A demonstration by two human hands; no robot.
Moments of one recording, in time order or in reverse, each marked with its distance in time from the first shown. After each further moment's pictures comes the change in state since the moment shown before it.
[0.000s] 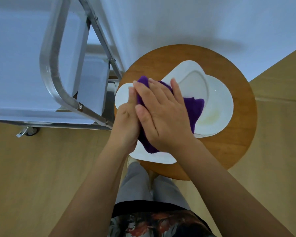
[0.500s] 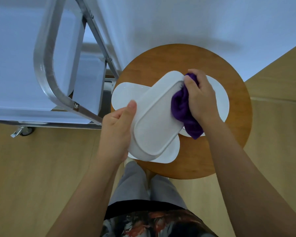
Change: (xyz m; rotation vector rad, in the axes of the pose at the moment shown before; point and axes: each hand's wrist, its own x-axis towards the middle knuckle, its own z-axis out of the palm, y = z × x) left_hand -0.015 -0.014 -0.014 0.002 0.094 0.046; right_hand 0.011 0.087 -0.024 0.452 -0.030 0.799
